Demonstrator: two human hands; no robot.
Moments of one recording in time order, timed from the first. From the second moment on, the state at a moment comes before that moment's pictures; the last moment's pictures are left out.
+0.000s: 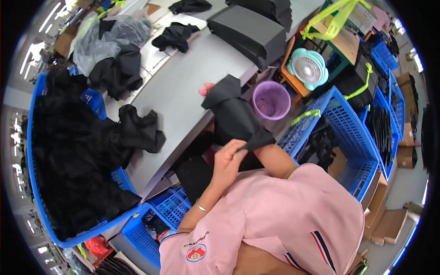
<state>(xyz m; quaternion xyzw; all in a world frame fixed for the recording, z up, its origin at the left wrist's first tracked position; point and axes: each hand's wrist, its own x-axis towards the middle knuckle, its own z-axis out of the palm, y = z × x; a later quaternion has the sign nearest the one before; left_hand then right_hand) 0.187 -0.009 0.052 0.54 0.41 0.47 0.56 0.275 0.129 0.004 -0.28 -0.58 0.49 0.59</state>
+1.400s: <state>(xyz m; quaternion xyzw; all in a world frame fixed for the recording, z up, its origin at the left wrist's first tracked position) 0.087 0.008 0.081 0.46 0.53 0.58 0.42 0.301 0.051 0.030 -0.41 -0.53 0.58 0.47</state>
